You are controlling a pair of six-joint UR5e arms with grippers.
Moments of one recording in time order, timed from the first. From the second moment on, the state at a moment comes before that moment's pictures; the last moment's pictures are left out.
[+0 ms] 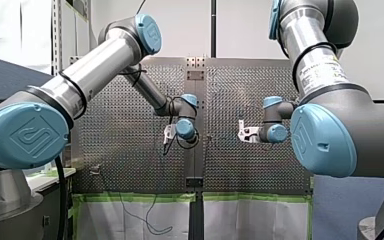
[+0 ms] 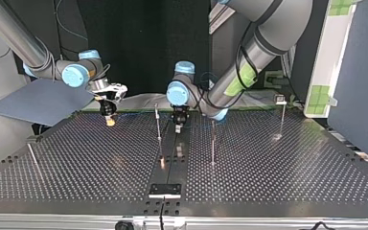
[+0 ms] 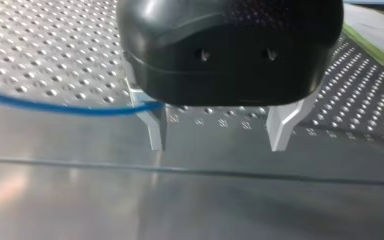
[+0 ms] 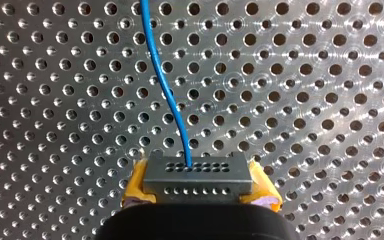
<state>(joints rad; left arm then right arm) -0.53 -2.40 -1.29 -2.82 -1.94 -1.55 1.83 -0.87 1.59 -0.62 1.29 1.55</state>
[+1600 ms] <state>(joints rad) -0.67 -2.27 -1.47 -2.74 -1.98 -1.52 1.83 -0.87 1.59 -0.62 1.29 1.56</state>
